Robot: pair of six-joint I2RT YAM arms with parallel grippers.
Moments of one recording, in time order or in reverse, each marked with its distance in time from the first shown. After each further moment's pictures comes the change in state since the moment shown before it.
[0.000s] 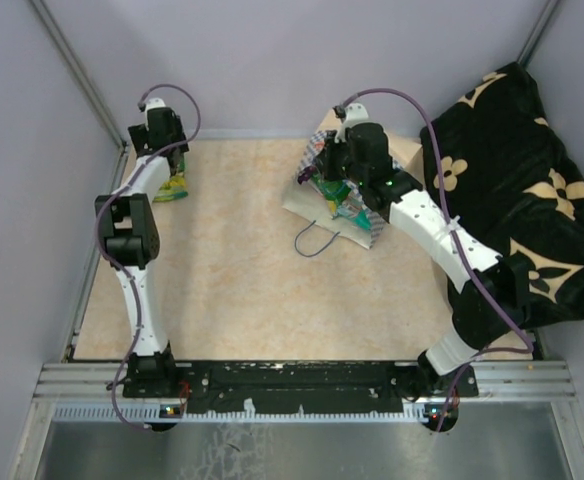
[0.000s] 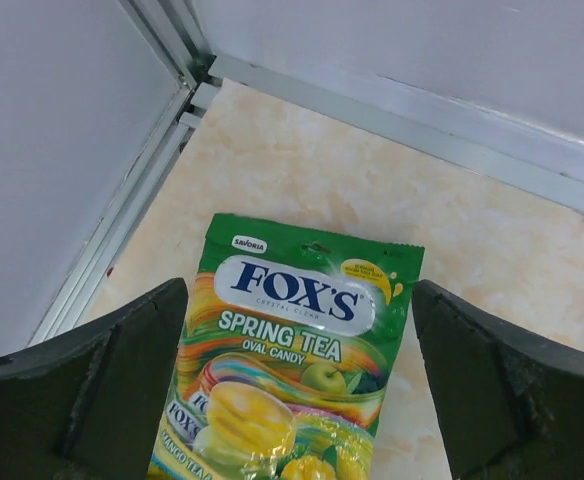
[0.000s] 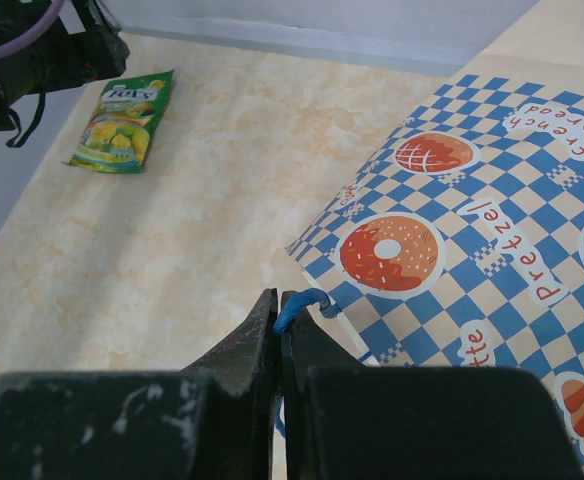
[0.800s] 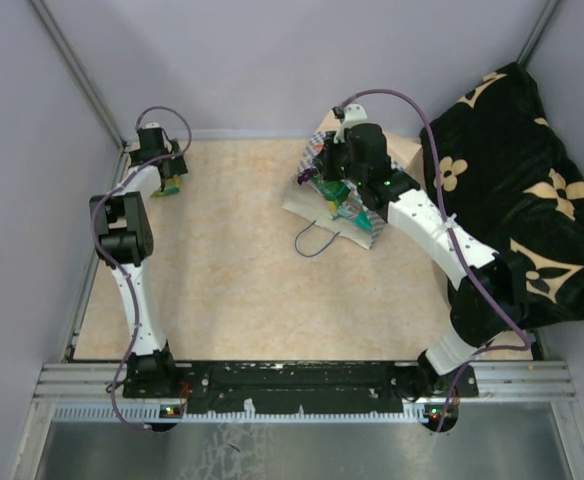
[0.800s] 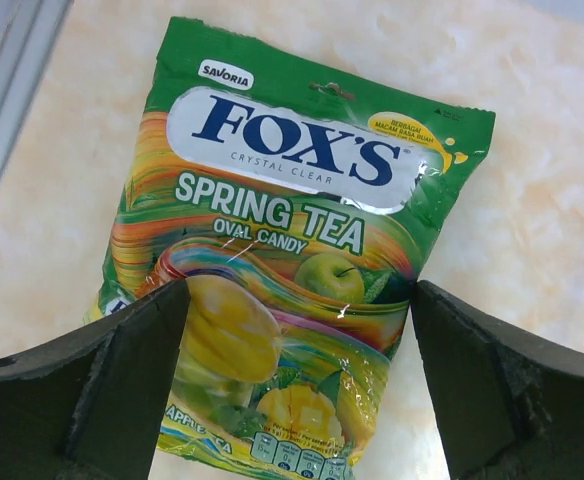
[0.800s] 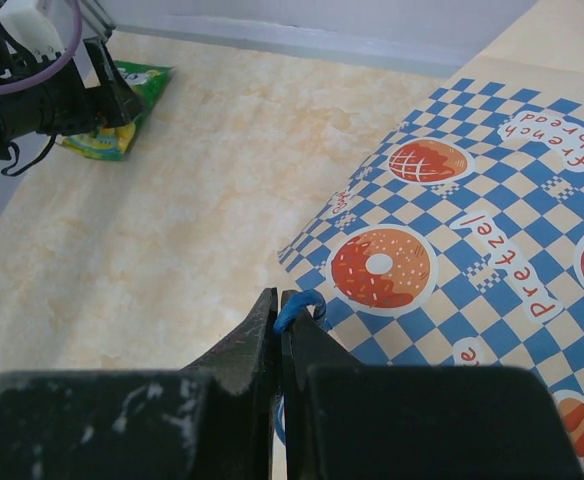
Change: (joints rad) left arm 0.076 -0.002 -0.141 -0.068 0.254 -0.086; right arm -0.003 0.022 -0.002 0.017 0.000 -0.009
